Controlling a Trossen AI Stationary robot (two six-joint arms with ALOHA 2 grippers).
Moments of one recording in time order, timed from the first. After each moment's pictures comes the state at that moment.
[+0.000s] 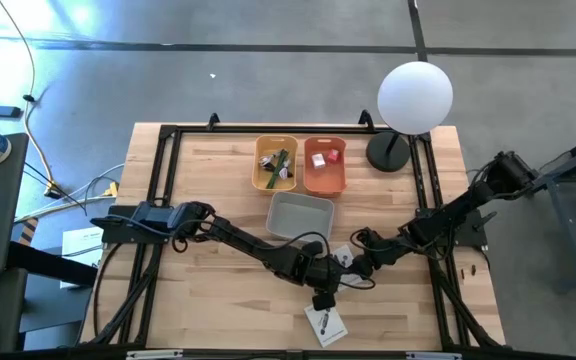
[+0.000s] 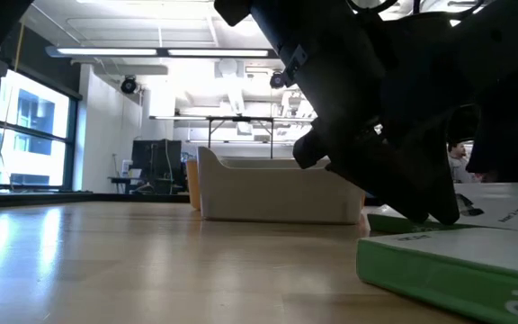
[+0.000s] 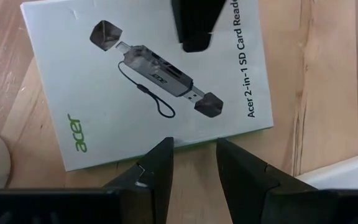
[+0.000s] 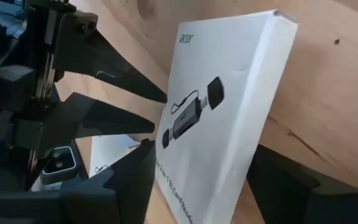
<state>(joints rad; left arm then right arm) -0.22 2.41 1.89 -0.47 -0.25 -0.47 0.49 1.36 0.32 0.32 0.11 1.41</state>
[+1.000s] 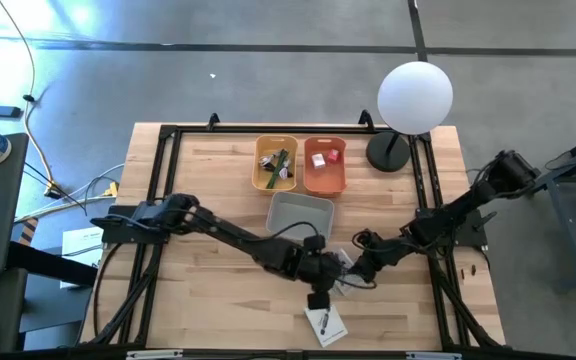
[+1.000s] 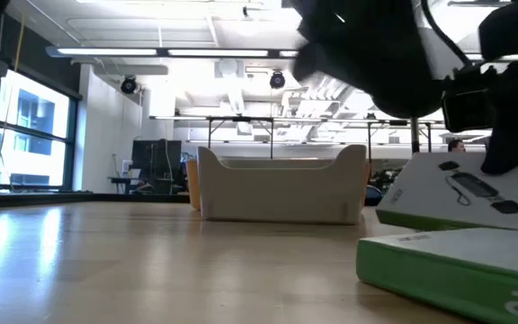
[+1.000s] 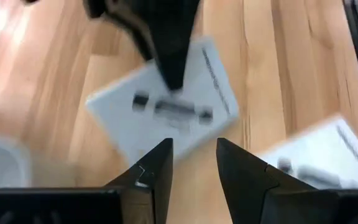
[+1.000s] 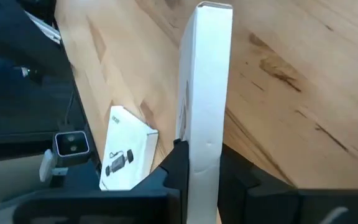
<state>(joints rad) -0.25 2.24 1.89 -0.55 -0.26 -0.31 0.52 1.33 0.33 0.33 0.10 1.36</state>
